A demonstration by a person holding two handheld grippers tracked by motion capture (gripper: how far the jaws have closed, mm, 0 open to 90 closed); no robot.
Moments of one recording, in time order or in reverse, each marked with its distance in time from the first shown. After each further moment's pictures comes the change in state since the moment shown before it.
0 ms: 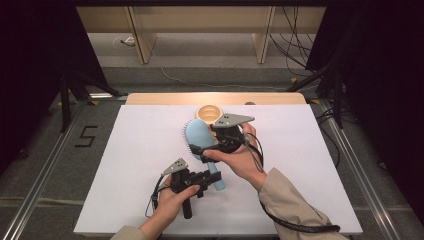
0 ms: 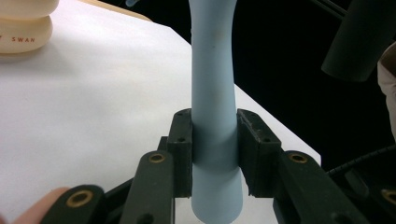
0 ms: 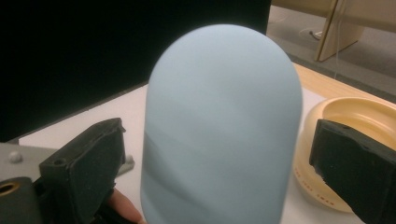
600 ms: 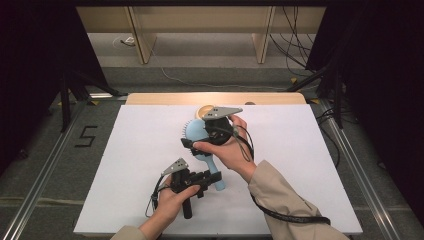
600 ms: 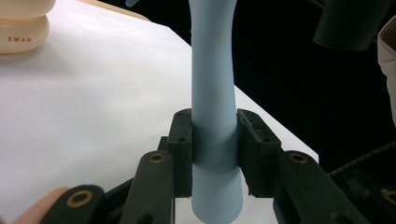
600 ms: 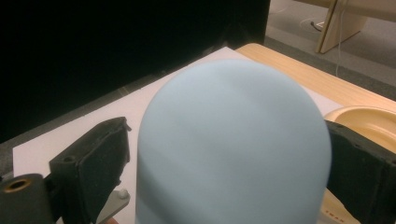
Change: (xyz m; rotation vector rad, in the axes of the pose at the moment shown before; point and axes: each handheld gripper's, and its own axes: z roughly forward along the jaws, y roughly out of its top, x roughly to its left) left arm -0.001 0.001 0.000 -0.002 -0.006 -0.003; right arm 0.002 0.018 0.020 0.038 -0.007 0.015
